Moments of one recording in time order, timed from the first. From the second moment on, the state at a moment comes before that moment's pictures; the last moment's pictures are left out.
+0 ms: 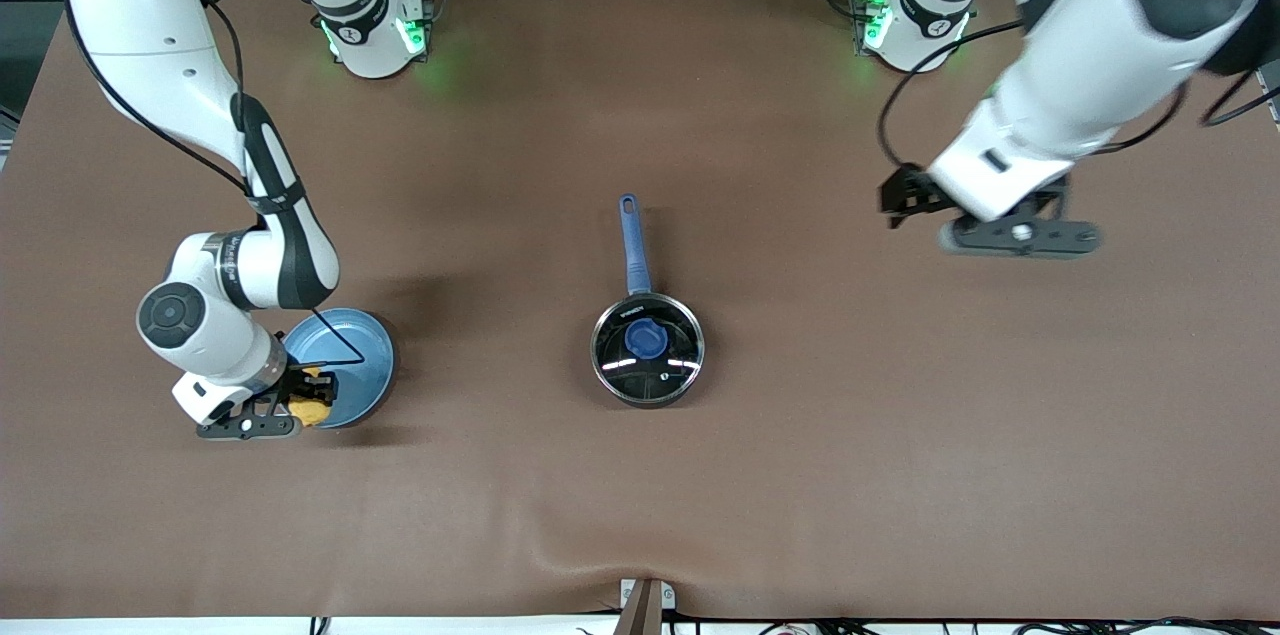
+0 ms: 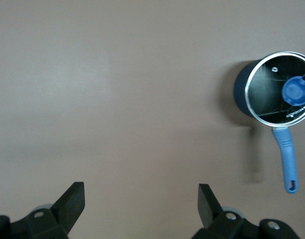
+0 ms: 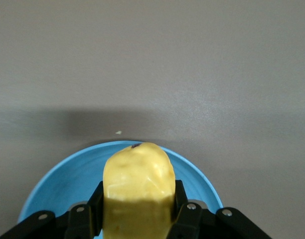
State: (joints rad) left arm -0.22 0.19 -0.20 -1.49 0.03 1.67 -0.36; right arm 0.10 0.64 -0.09 -1.70 0.00 2.45 0.00
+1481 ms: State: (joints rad) left arm -0.69 0.76 -0.06 -1.32 0.20 2.31 -1.01; right arm 0.23 0.43 0.01 -1.69 0.17 2.24 0.15
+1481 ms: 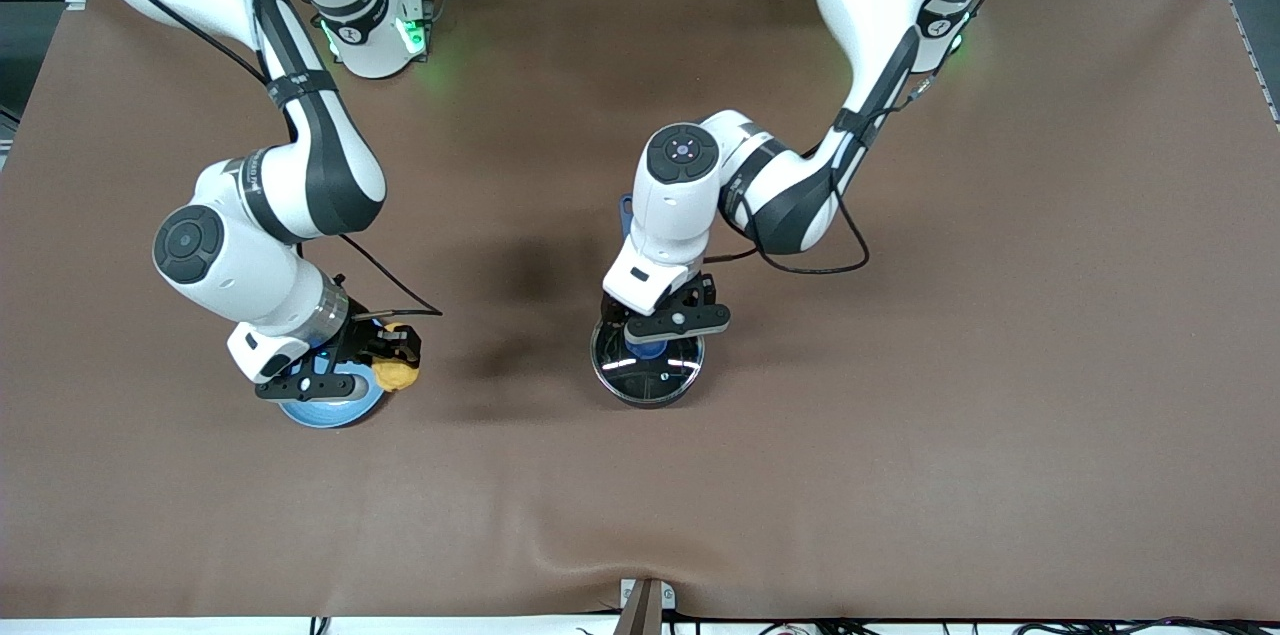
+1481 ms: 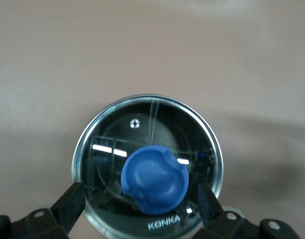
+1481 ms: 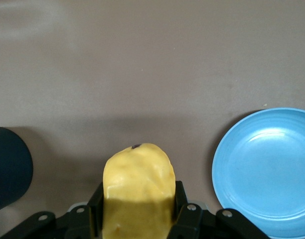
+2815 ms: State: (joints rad) left arm -0.74 0.83 0.01 -1.30 0.20 2.41 -1.13; right arm 0.37 0.41 0.02 -1.62 0.22 2.17 0.43
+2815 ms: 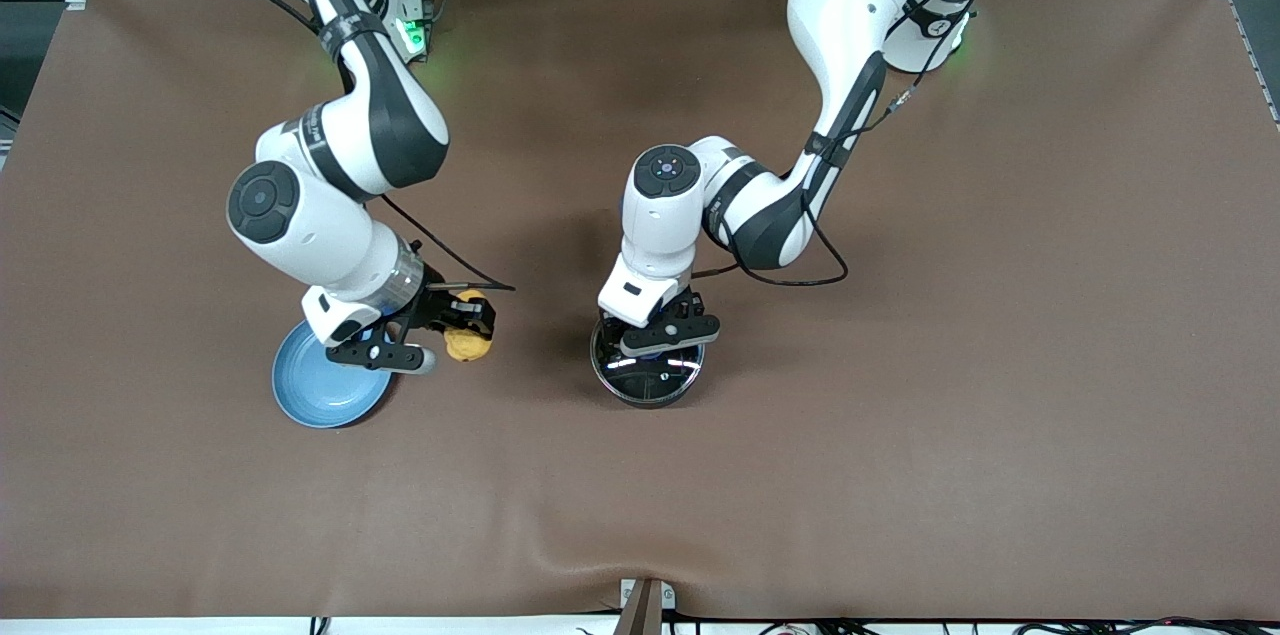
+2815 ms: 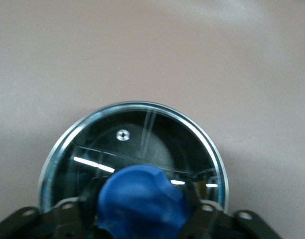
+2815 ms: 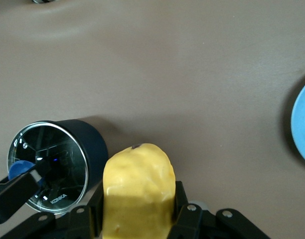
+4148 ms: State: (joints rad) left arm -0.44 0.37 0.00 -1.72 -0.01 2.36 -0.67; right arm 0.58 0.66 0.01 -1.39 0.19 2.33 0.47
